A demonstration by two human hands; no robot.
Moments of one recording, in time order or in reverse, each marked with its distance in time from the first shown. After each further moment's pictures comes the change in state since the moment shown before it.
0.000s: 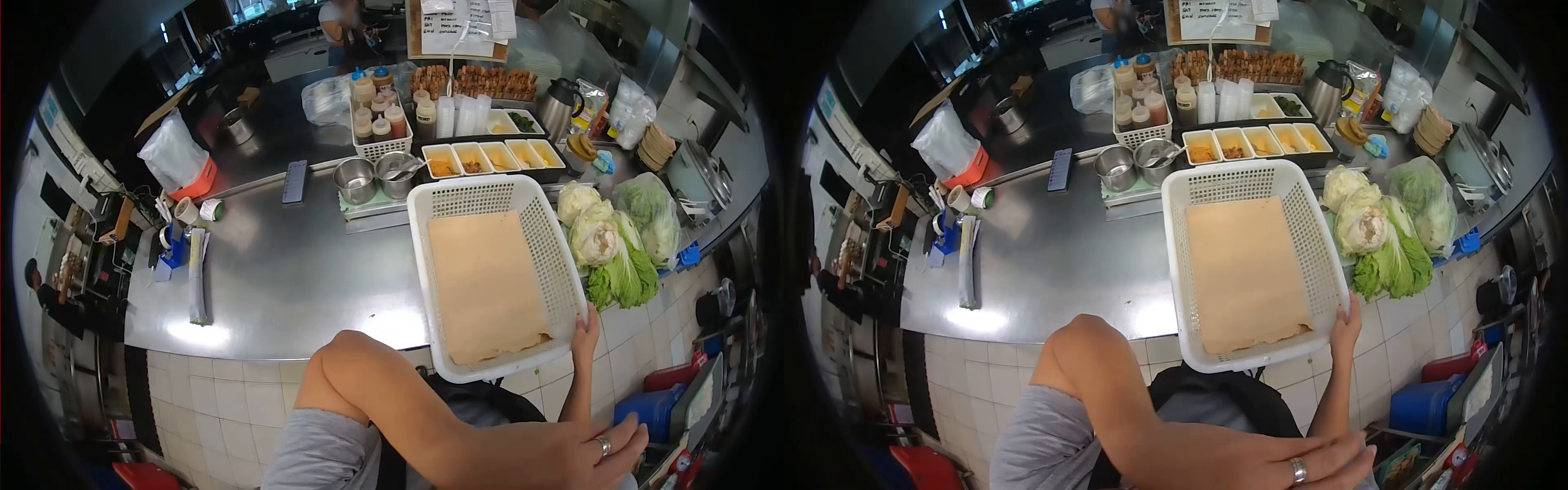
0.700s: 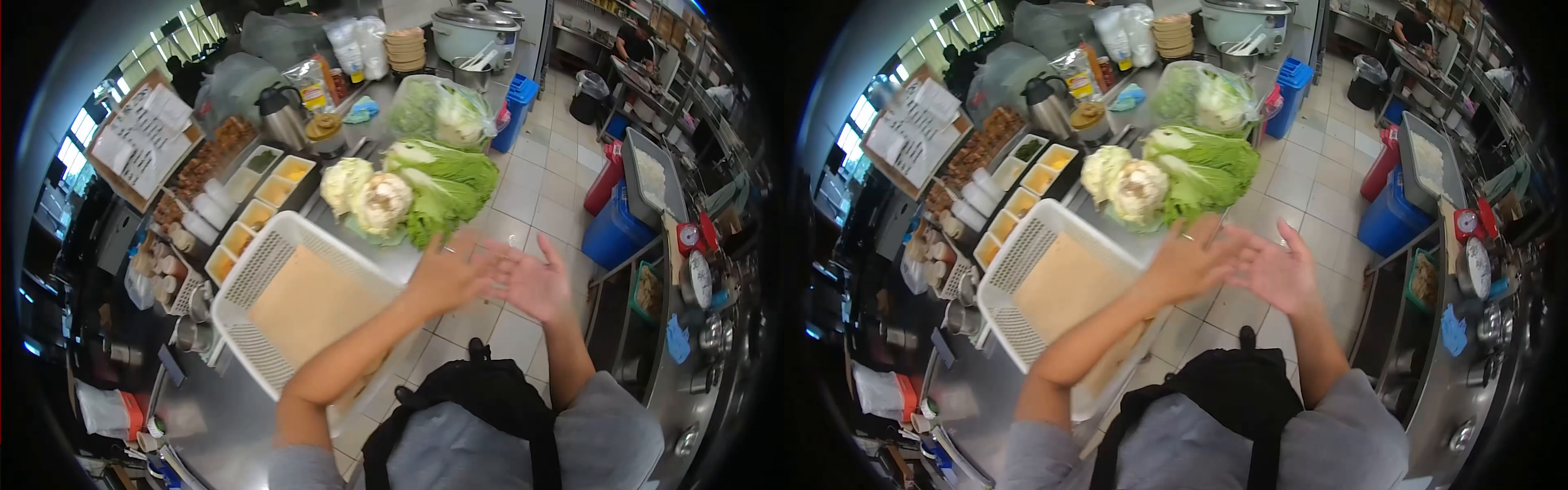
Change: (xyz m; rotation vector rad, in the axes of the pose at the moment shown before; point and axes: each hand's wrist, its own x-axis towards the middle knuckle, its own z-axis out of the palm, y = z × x) left_hand 0.018 -0.156 0.319 -0.021 -0.440 -0.050; right_hand -0.033 -0.042 -0.180 1.815 -0.297 0.388
